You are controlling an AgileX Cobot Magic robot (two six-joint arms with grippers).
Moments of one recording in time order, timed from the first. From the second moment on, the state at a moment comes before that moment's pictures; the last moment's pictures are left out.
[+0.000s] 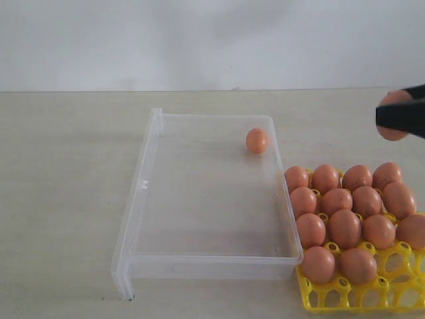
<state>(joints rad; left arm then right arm) -0.07 0.00 0.00 0.04 0.26 -0.08 -0.56 1.50 -0.78 -1.75 -1.21 1.11</state>
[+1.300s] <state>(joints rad) -0.07 0.00 0.00 0.04 0.26 -0.08 -0.60 1.42 -0.37 -1.75 -0.87 1.25</state>
